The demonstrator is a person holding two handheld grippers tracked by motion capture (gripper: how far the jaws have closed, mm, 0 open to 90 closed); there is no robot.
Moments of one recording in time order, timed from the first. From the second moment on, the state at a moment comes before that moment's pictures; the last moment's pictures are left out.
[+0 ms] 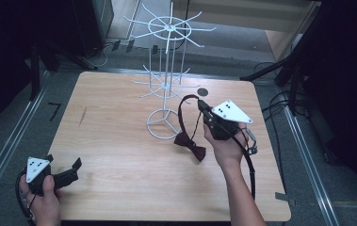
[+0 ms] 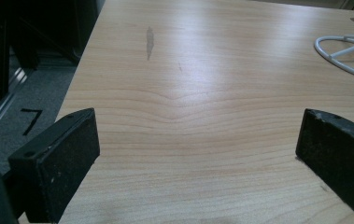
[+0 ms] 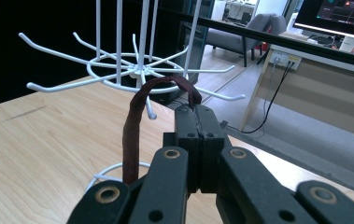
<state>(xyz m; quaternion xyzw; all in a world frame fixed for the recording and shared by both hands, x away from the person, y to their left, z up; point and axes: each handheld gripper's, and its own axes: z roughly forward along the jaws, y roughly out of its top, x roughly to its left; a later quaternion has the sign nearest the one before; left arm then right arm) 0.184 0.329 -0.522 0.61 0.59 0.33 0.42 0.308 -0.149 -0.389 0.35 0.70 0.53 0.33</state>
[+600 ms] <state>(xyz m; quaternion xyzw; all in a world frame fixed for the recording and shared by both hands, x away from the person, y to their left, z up) 0.184 0.329 -0.522 0.61 0.59 0.33 0.42 0.334 -0.138 -0.400 0.36 0.70 0.52 0.32</state>
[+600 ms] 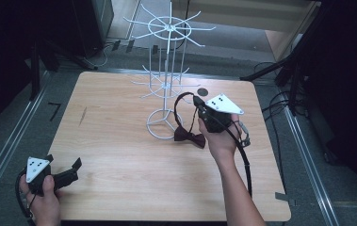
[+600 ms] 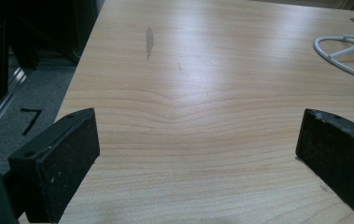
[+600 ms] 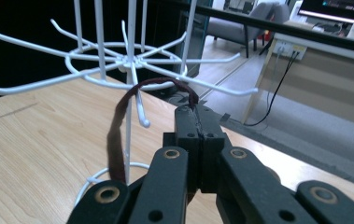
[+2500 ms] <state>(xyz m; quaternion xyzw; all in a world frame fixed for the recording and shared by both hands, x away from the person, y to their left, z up) 0.184 0.329 -0.522 0.61 0.59 0.33 0.42 0.310 -0.235 -0.498 0.51 0.71 0.45 0.21</state>
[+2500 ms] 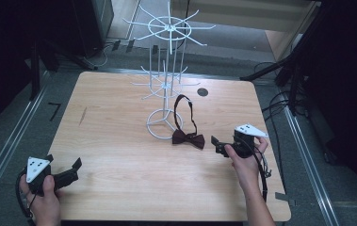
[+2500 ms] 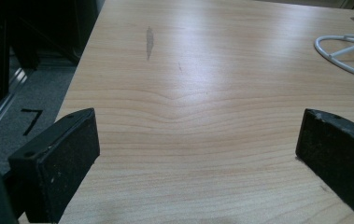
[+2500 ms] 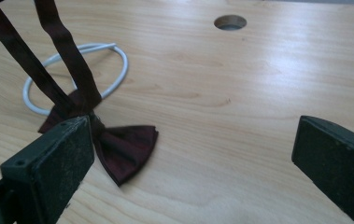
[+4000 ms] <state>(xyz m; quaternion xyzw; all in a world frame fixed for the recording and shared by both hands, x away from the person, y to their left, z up) 0.183 0.329 -0.522 0.60 0.59 0.34 0.42 0.245 -0.325 -0.550 0.55 0.70 0.40 0.22</state>
